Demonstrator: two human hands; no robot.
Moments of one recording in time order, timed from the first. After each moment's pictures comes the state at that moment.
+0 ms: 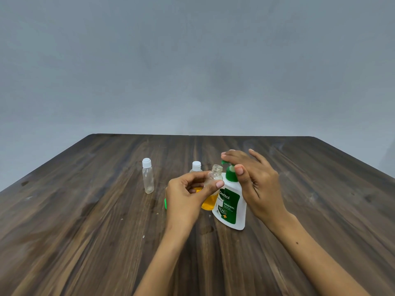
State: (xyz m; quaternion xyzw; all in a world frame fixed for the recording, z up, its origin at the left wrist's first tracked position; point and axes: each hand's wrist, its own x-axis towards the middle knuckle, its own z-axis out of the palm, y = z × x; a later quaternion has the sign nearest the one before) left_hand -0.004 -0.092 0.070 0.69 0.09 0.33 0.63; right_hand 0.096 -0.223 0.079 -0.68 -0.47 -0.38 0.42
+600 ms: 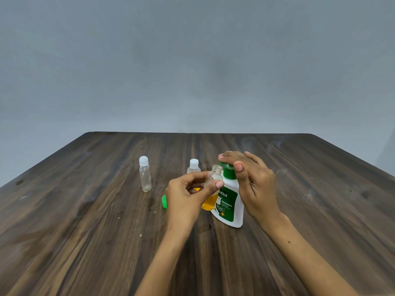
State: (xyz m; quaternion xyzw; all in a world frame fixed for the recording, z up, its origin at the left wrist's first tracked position) left_hand -0.001 -0.096 0.065 0.69 0.10 0.33 0.63; right_hand 0.094 -0.219 0.071 -0.67 -0.45 -0.36 0.47
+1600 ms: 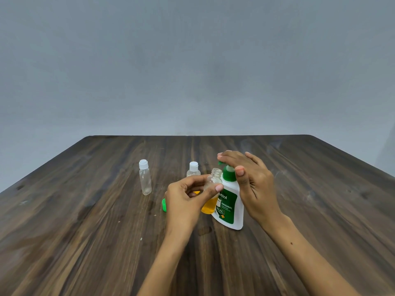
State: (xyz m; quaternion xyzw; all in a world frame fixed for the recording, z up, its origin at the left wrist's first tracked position) left_hand -0.002 -0.095 0.063 0.70 0.10 0.32 0.63; right_hand 0.097 -0.222 0.072 -0.68 -0.45 -0.34 0.46
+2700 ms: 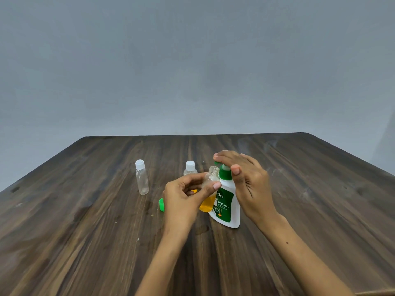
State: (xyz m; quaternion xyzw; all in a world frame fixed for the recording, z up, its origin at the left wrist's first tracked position) left_hand -0.004 -0.099 0.069 0.70 0.09 0.32 0.63; right_hand 0.095 -0.221 0.071 -0.68 -0.45 -0.34 0.47
